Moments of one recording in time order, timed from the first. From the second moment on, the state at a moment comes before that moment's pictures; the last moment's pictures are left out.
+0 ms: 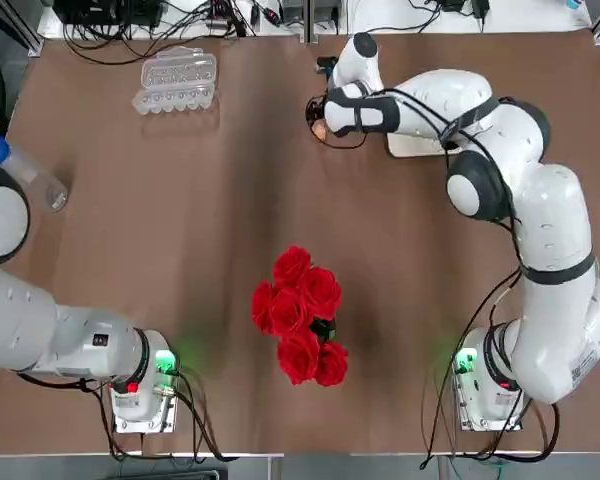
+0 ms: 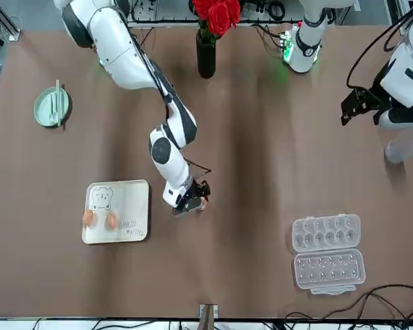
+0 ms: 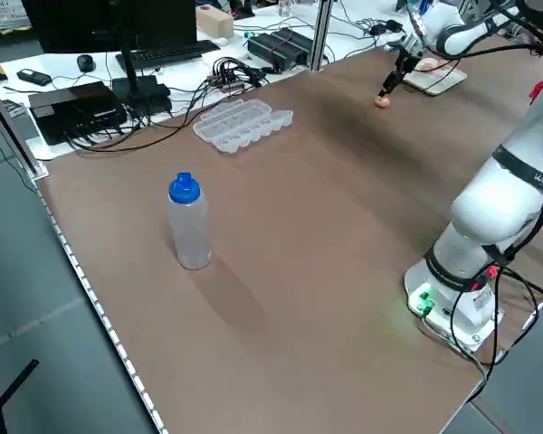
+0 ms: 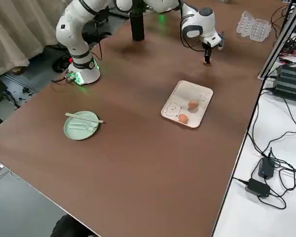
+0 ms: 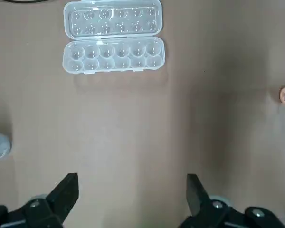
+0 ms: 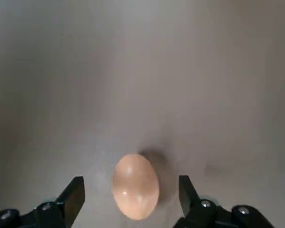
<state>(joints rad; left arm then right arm) -0.07 0.01 -0.10 -1.51 0.00 1.56 -0.18 0.60 0.87 0.04 -1.43 0.22 2.62 0.24</state>
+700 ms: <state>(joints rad) -0.07 0.01 -0.10 -1.51 0.00 1.56 -0.18 0.60 0.93 0.04 -1.42 0.21 2.68 0.24</state>
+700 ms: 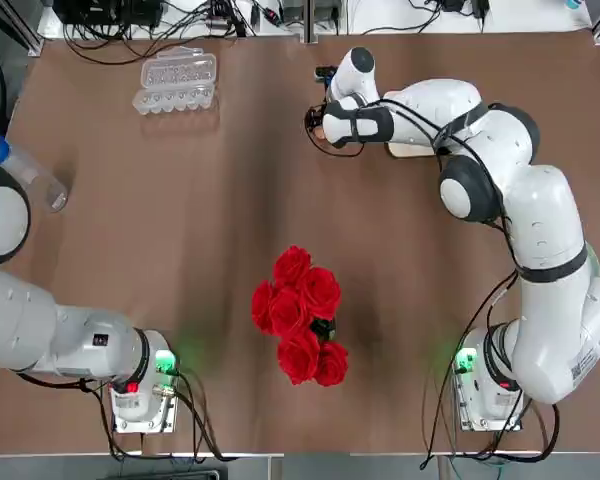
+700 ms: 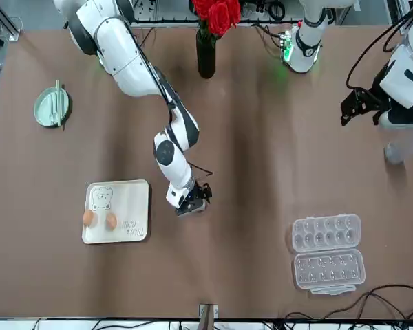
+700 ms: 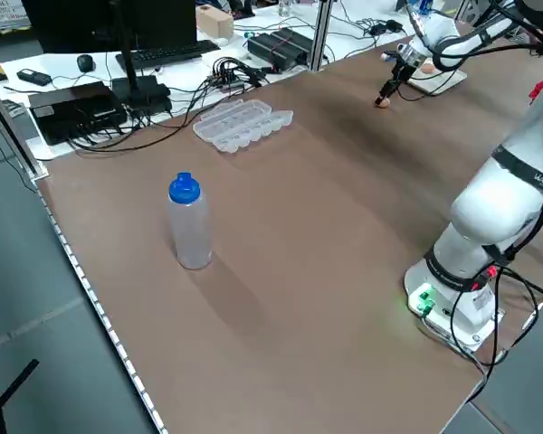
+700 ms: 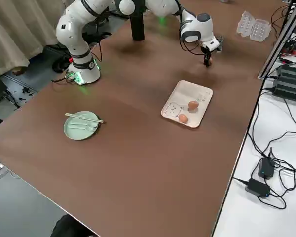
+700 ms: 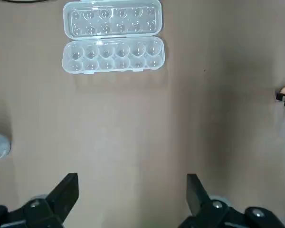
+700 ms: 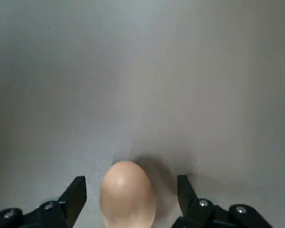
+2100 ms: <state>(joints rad) -0.07 0.01 -0.11 -1.51 0.00 1.56 -0.18 0.59 0.83 -0.10 -1.35 0.21 2.27 0.22</state>
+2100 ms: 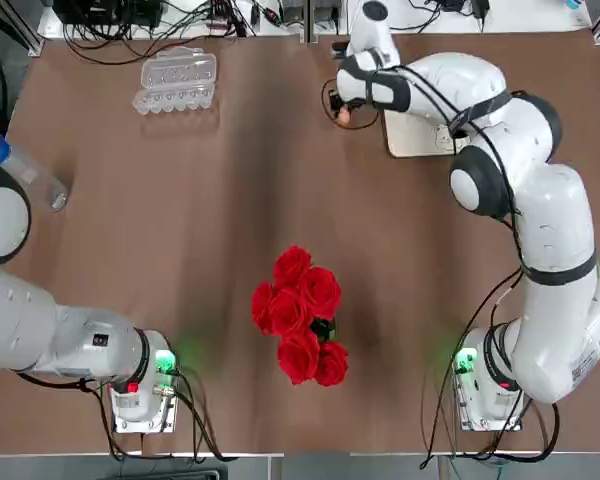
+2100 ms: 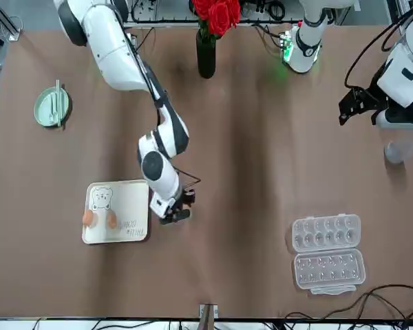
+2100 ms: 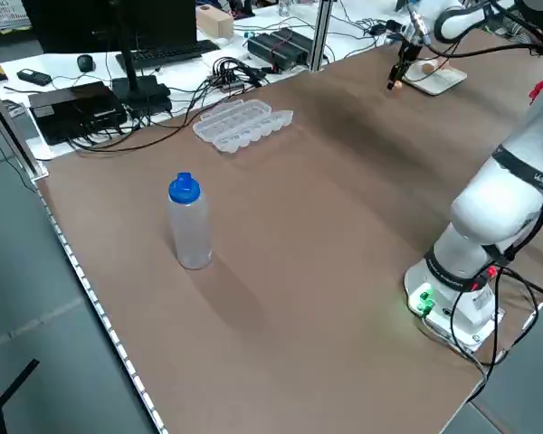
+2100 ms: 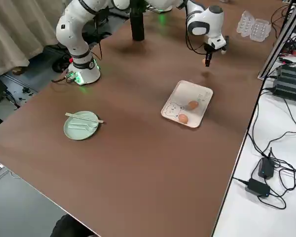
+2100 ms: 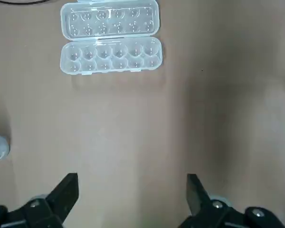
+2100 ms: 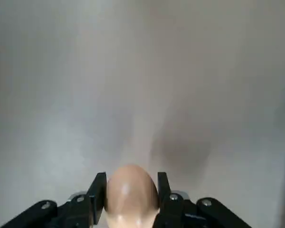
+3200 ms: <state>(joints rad) -0.07 0.01 -0.11 -1.51 0.00 1.56 -0.18 0.39 0.74 -0.15 -1.61 0.21 2.34 -0.19</state>
